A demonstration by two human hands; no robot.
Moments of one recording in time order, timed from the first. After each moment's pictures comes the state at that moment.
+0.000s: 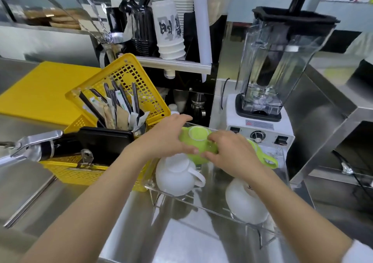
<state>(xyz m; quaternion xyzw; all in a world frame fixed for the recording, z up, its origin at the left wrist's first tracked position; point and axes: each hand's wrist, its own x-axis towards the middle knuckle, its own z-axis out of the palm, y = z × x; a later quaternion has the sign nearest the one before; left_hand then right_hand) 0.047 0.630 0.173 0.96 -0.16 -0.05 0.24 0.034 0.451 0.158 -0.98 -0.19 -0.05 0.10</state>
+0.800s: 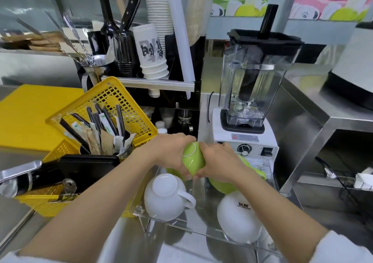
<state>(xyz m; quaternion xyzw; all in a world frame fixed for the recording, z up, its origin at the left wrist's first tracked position) 0.095 0.607 0.170 0.96 -0.26 -0.05 0.02 0.062 0.449 0.158 -0.98 -0.17 0.01 0.05</state>
